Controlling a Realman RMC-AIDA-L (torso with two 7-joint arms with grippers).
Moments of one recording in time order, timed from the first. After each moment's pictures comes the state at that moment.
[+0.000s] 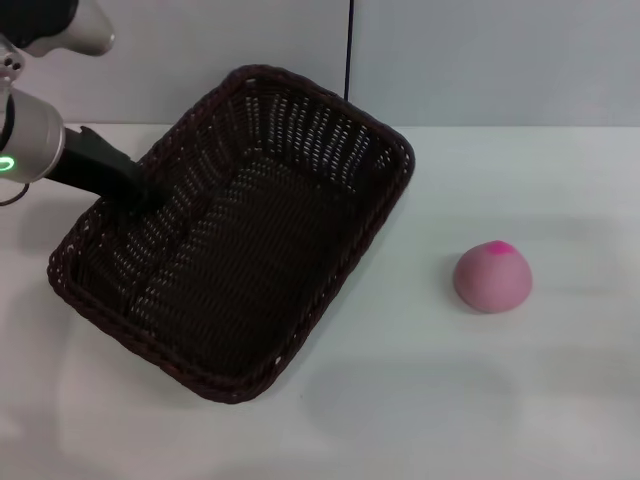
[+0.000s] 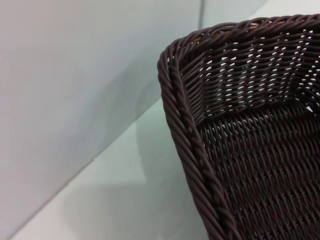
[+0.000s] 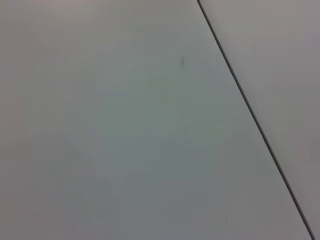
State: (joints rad) left arm -0.49 -2.06 1.27 1.44 2.60 1.44 -2.34; right arm 0.36 2.08 -0.51 0.01 -0.86 -1.65 0.56
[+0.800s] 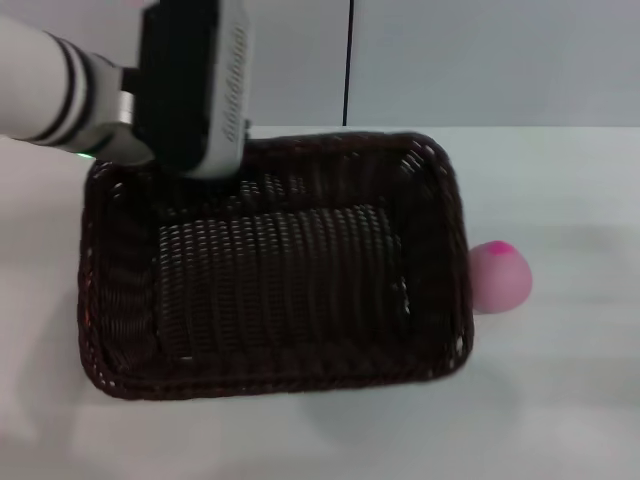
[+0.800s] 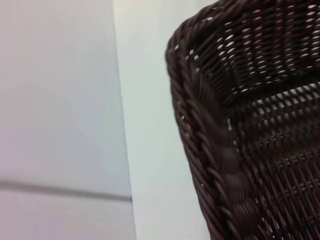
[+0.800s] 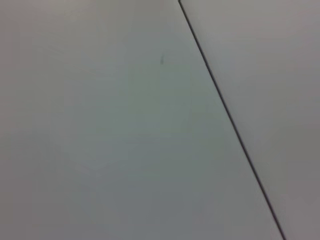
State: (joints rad) left arm -0.49 -2.07 1.53 1.54 2.56 1.30 -1.61; right arm 0.32 2.08 -0.49 0.01 -0.86 -1.64 0.57
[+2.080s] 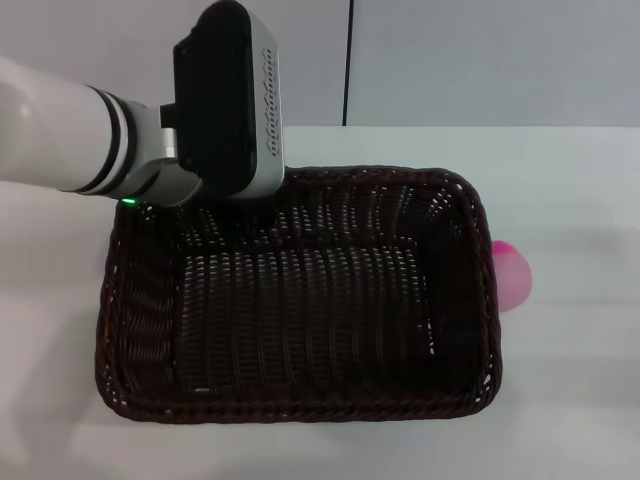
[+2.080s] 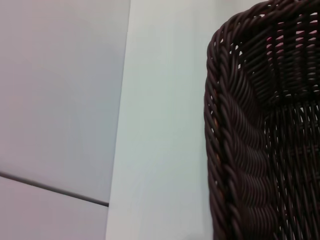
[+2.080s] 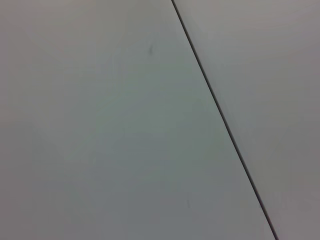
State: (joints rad) left arm -0.42 -2.07 1.69 1.55 2.56 1.17 -1.87; right arm 0.32 2.08 -0.48 0.00 -0.87 -1.61 0.57
